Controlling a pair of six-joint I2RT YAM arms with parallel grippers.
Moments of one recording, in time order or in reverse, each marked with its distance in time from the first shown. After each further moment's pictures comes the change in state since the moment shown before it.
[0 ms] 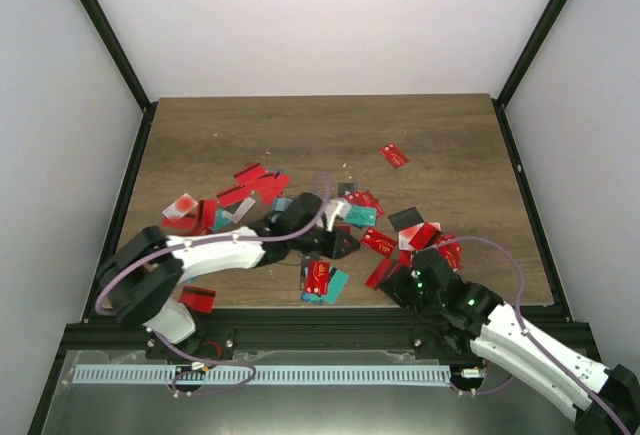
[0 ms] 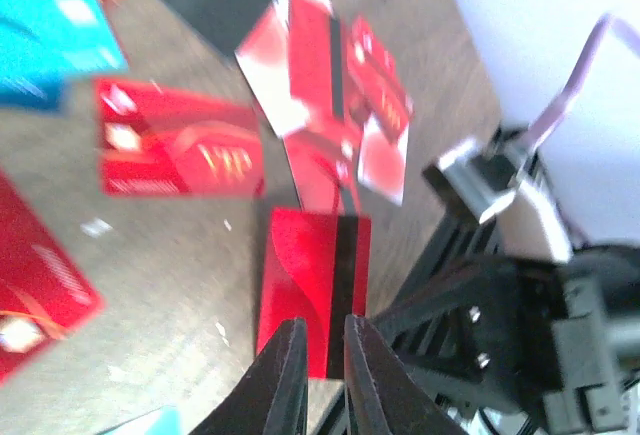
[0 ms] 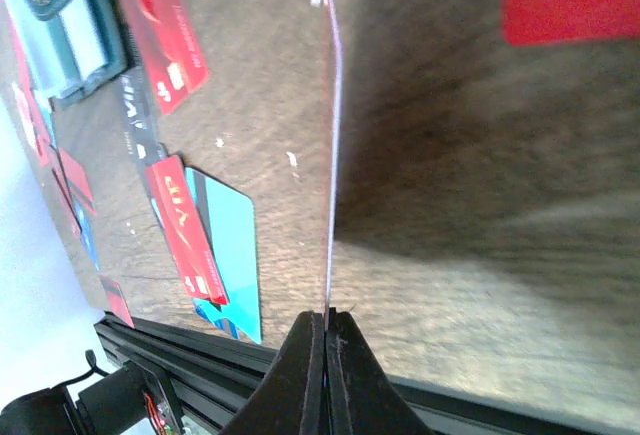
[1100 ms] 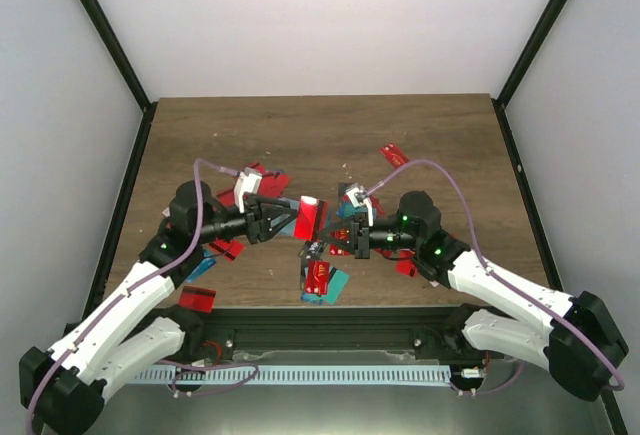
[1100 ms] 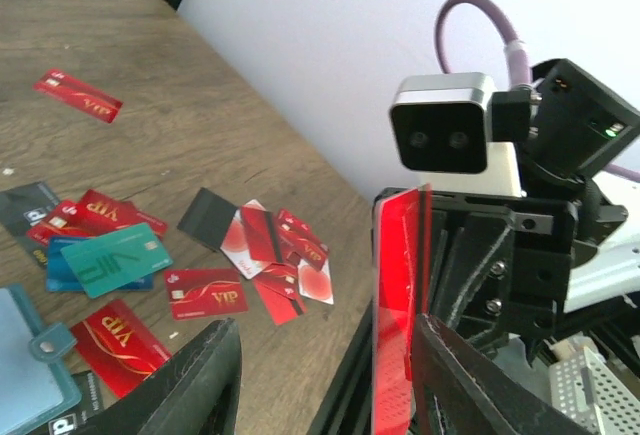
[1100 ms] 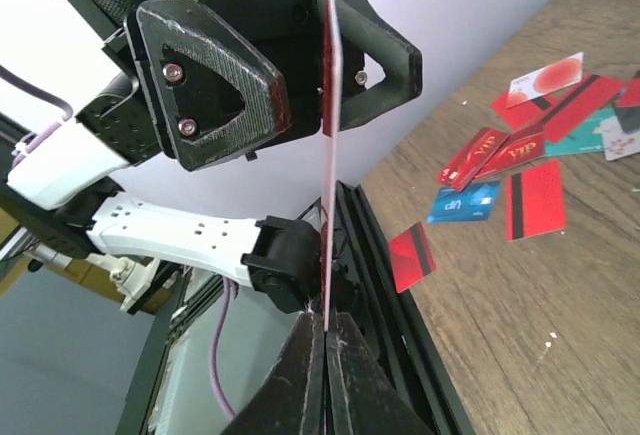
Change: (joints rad) left arm 0.452 -0.764 -0.169 -0.172 0.278 0.203; right arm -0.022 0.569 0.378 0.873 -0.566 -0.666
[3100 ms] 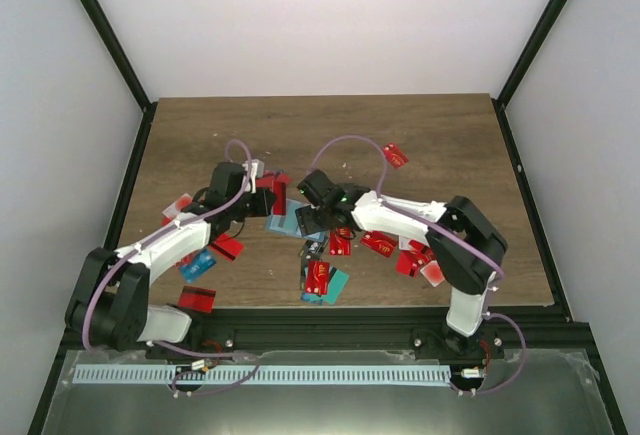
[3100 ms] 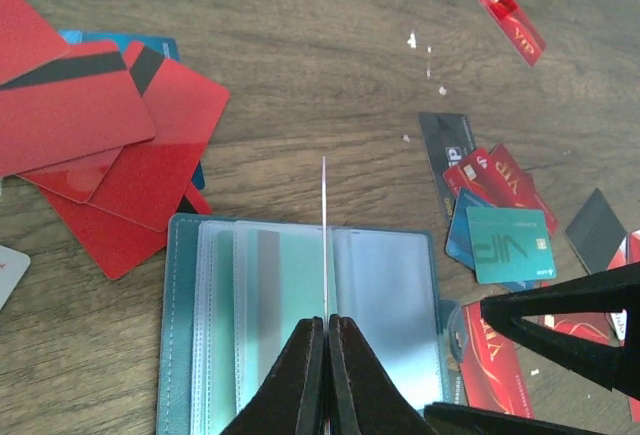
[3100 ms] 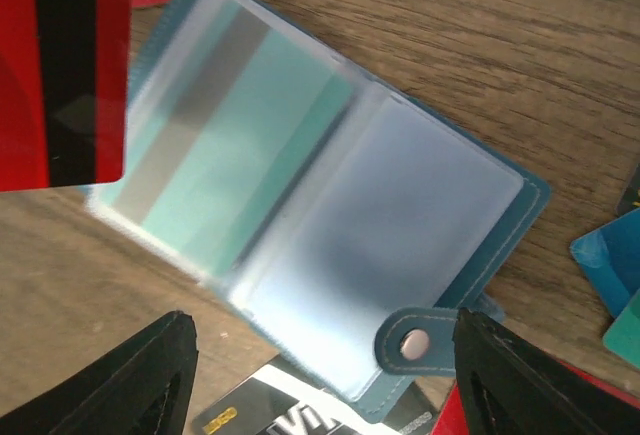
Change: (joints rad) left arm 0.120 0.499 0.057 -0.023 -0.438 0.062; right arm 0.137 0.765 0.646 -0.762 0.815 -0.200
